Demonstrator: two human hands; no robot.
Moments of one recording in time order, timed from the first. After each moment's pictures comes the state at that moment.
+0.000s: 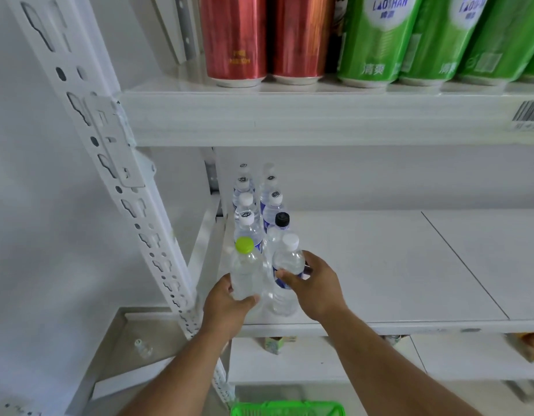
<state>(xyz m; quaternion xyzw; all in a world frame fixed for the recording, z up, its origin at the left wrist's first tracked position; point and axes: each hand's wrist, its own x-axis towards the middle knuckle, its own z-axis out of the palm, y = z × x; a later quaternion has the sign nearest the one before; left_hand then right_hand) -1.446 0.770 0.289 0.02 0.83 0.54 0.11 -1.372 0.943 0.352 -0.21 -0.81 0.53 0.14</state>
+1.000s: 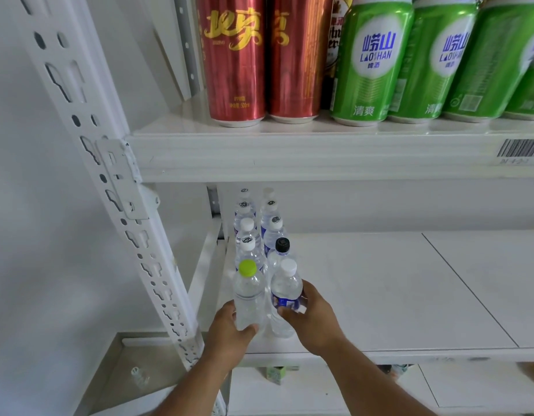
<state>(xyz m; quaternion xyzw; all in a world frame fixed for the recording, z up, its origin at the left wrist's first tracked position) -1.452 0.771 0.281 0.05 0.86 0.48 0.13 -1.369 0.943 0.346 -0.17 -0.81 0.56 0.09</state>
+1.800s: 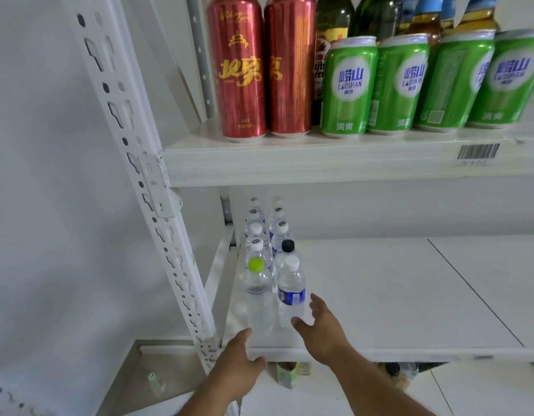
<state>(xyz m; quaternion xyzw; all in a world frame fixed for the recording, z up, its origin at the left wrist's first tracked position) -1.388 0.744 0.300 0.08 0.90 0.38 0.22 -1.336 0.933 0.345 -0.25 -0.84 0.48 -0.01</state>
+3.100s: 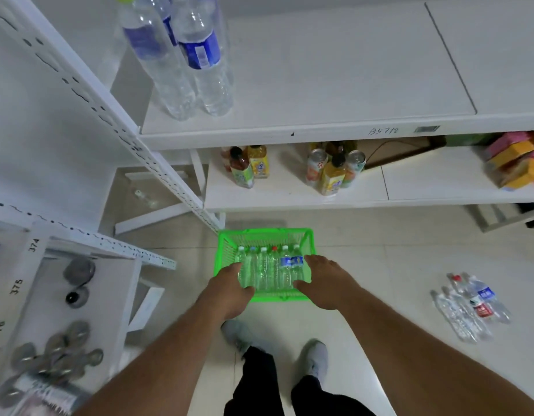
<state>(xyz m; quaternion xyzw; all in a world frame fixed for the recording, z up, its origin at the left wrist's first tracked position) -1.130 0.780 0.142 0.05 0.91 0.14 0.39 -1.057 0.994 0.145 -0.16 -0.89 0.25 -0.33</state>
